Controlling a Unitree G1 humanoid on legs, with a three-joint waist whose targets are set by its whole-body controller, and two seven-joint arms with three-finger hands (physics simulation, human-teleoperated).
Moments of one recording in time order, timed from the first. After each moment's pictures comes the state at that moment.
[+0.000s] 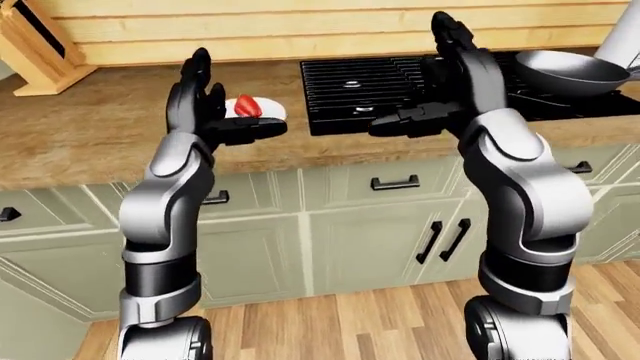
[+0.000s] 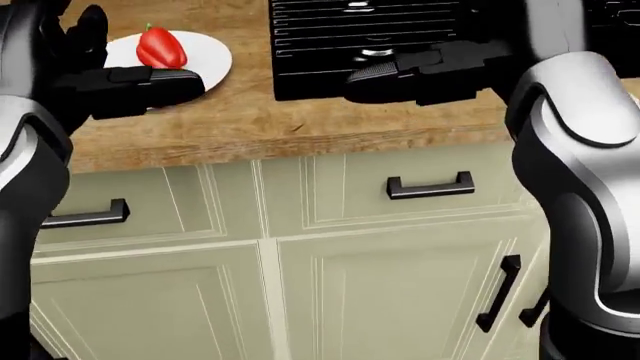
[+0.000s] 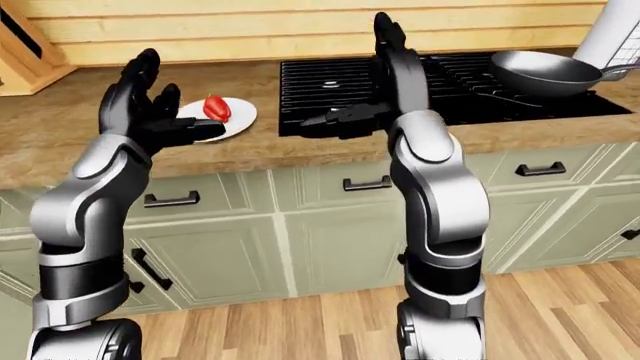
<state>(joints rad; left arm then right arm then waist) -0.77 0.27 0.17 -0.06 -0.32 0.70 0.15 -0.85 -0.23 -0.11 -0.31 0.13 0.96 -0.02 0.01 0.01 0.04</state>
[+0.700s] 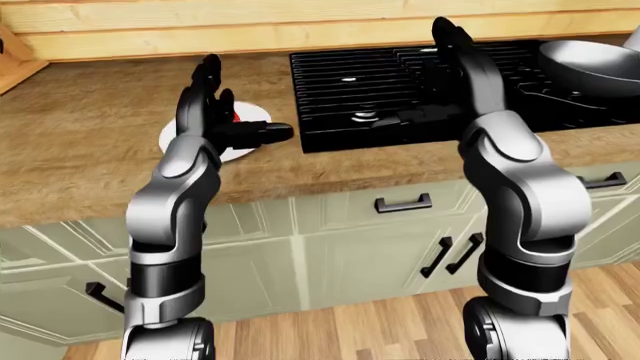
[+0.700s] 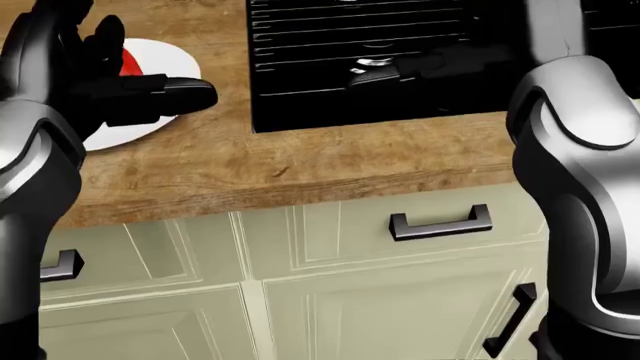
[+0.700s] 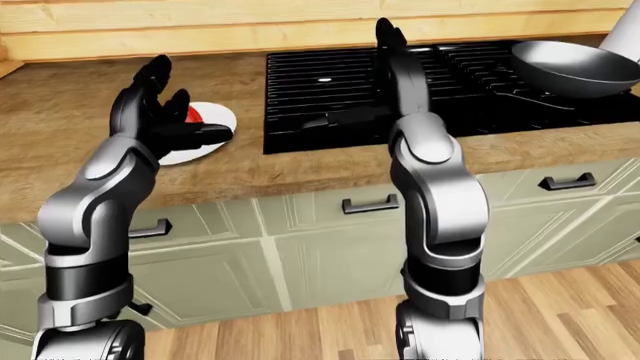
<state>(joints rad) -0.77 0.25 0.15 -0.07 -0.32 0.73 0.15 -0.84 -0.22 -0.12 -0.31 0.11 0.98 -0.02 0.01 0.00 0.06</state>
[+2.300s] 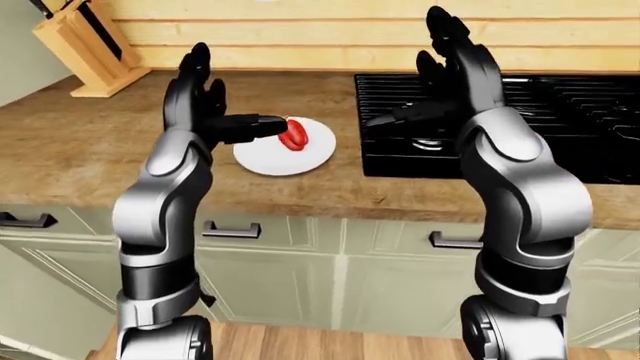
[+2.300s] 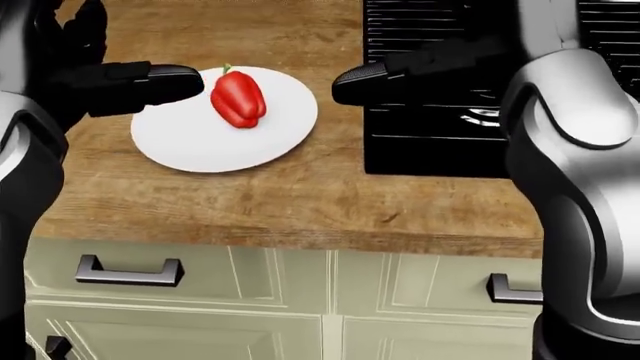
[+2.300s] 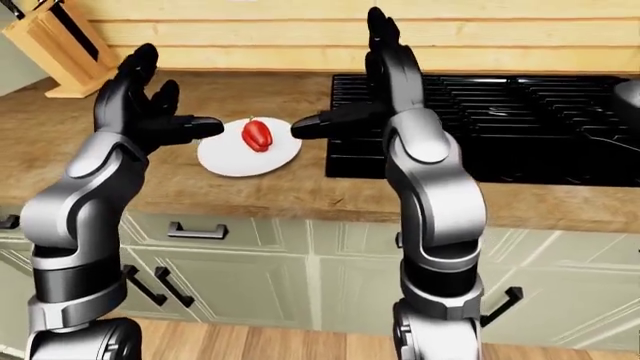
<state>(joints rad) -0.78 0.27 0.18 -0.11 -0.33 0.74 0.15 -0.86 -0.21 -0.10 -0.35 0.10 0.99 -0.01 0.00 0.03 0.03</state>
